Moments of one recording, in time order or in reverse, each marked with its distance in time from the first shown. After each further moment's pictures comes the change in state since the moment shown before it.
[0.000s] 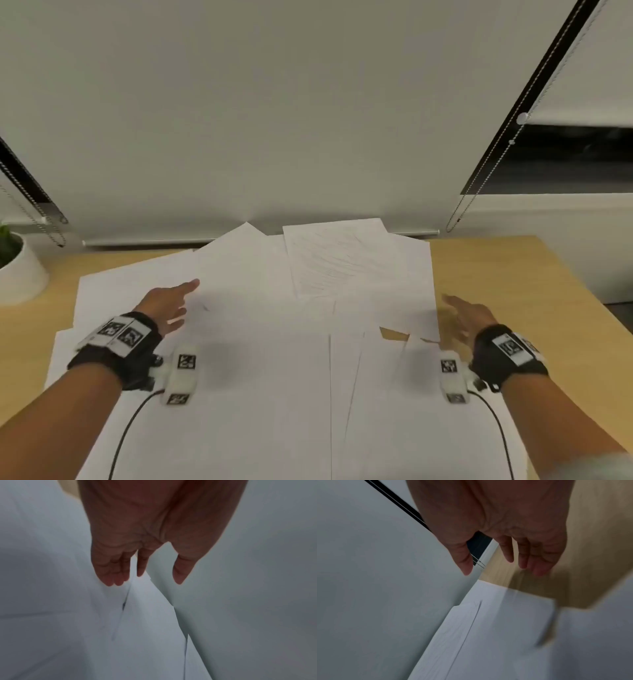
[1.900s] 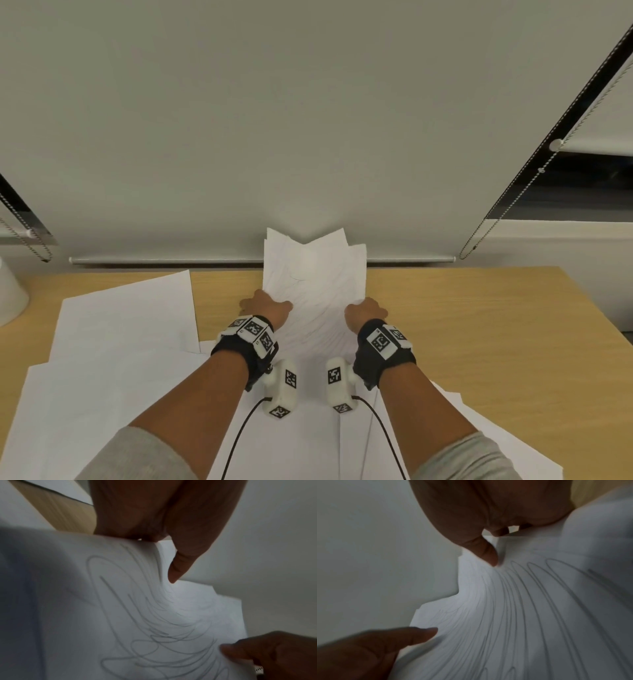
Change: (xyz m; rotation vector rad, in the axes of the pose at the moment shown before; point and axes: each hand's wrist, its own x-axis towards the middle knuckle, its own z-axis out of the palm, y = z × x) left_hand 0.029 0.027 0.156 0.585 0.017 0.100; right_hand -0.021 -0.059 0.199 -0.434 -0.075 -0.175
